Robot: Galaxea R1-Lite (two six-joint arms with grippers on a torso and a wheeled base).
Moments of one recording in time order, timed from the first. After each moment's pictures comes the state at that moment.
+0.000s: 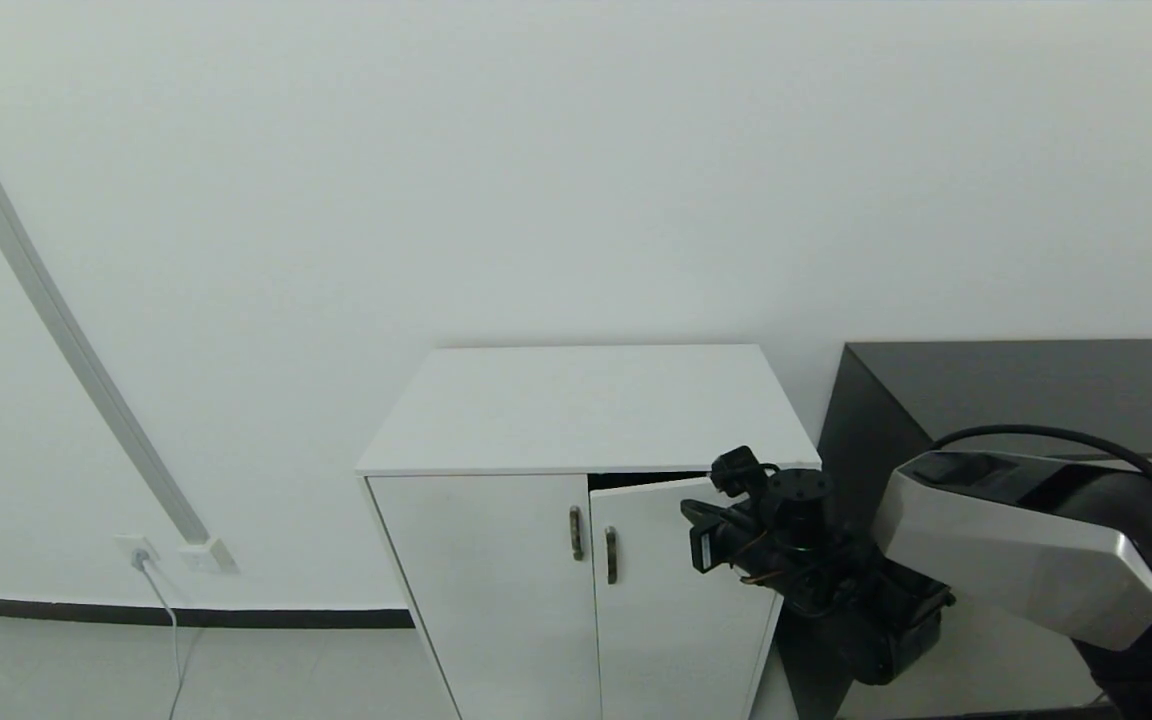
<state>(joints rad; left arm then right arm) 0.00 0.00 0.00 0.00 0.00 -0.01 0.53 2.48 -1.00 -1.27 0.05 0.04</state>
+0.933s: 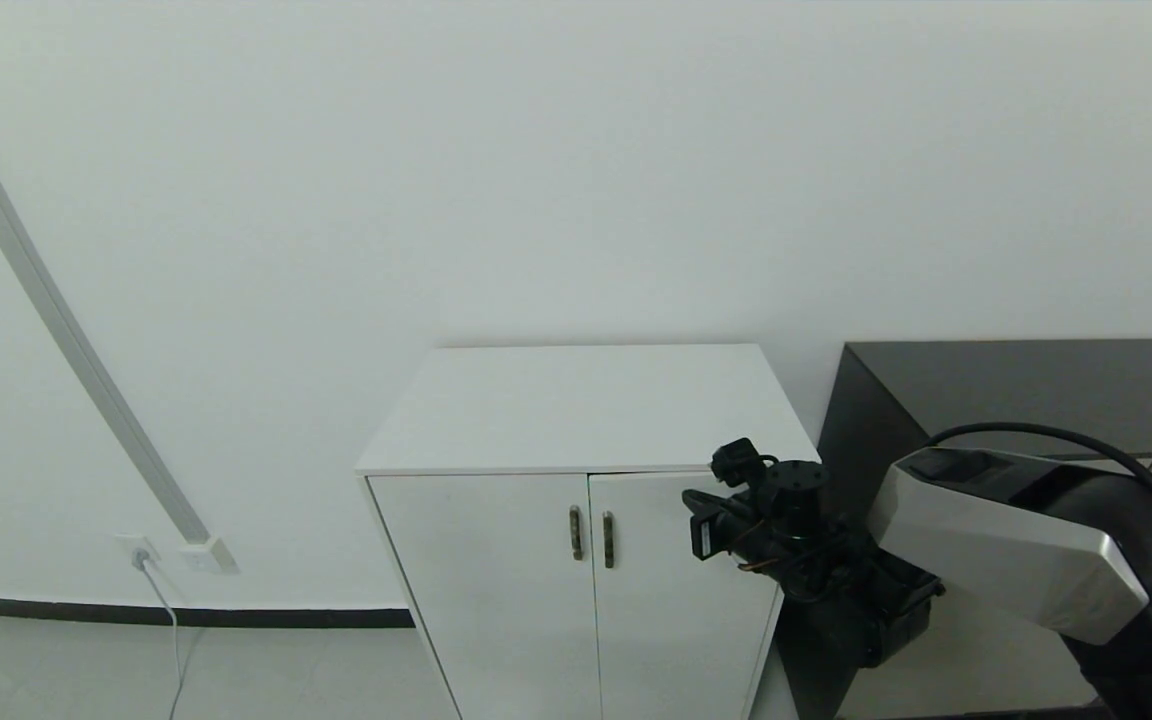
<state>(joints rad) 0.00 0.00 0.00 0.00 0.00 -0.01 0.51 2.51 -1.07 -1.24 0.05 0.04</state>
